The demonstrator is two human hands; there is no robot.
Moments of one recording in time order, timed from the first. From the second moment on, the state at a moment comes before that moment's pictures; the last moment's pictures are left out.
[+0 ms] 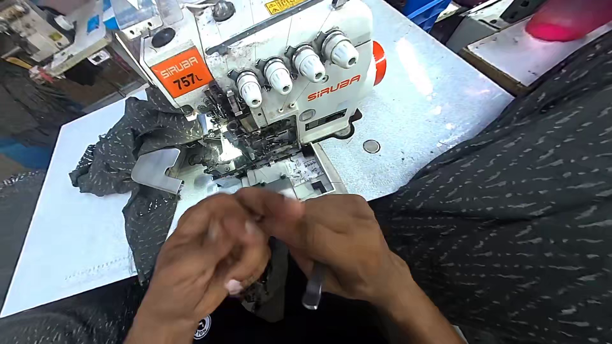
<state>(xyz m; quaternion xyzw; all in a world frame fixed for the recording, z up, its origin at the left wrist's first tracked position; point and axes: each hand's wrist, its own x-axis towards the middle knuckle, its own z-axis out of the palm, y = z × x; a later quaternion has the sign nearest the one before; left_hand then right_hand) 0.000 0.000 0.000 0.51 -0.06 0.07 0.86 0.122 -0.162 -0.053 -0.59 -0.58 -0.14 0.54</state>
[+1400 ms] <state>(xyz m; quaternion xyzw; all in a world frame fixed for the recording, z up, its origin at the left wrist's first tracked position) 0.080 -0.042 -0.025 0.91 0.15 -0.03 0.37 0.268 -0.198 -0.069 -0.95 -0.04 -0.05 0.31</state>
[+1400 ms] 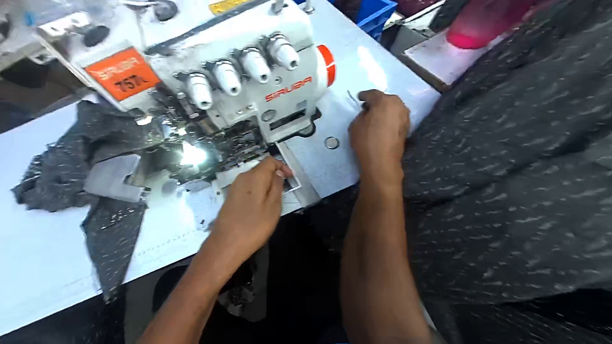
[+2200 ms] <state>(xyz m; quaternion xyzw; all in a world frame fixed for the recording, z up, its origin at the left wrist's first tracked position) 0.045 -0.050 0.048 0.82 -0.04 -0.11 0.55 0.189 -0.158 -0.059 -0.46 -0.62 0.03 0.64</state>
